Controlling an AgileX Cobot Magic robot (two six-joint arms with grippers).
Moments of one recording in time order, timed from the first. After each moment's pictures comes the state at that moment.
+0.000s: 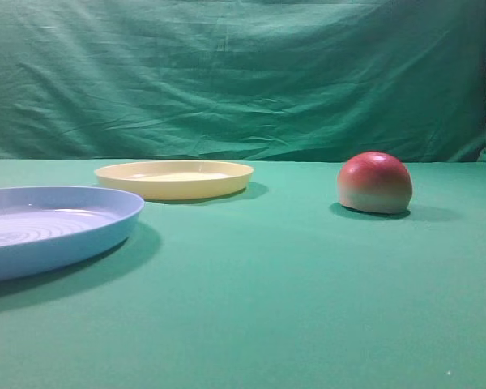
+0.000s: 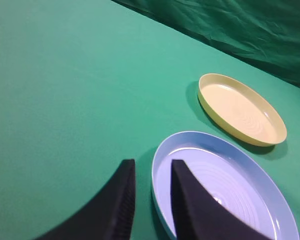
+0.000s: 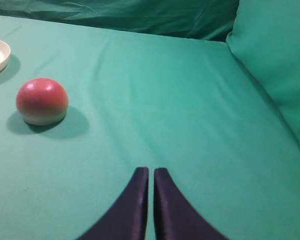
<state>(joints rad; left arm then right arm) 0.02 -0.01 0.02 -0.14 0.35 -0.12 0.04 -0.01 0.03 0.01 0.37 -0.08</state>
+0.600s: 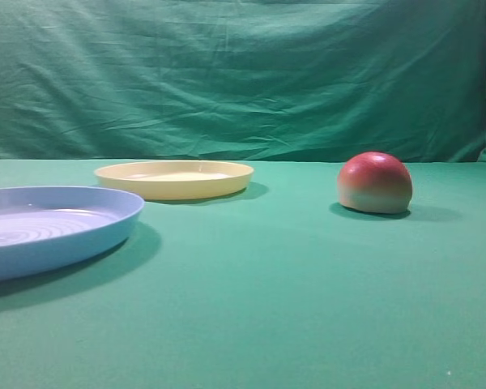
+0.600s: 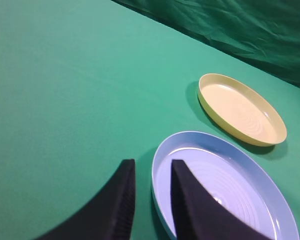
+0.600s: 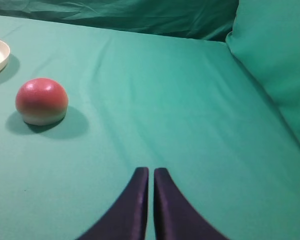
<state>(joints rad) 0.02 -0.01 0.02 -0.14 0.35 -0.12 0.04 -0.01 0.03 0.01 0.37 -0.08</state>
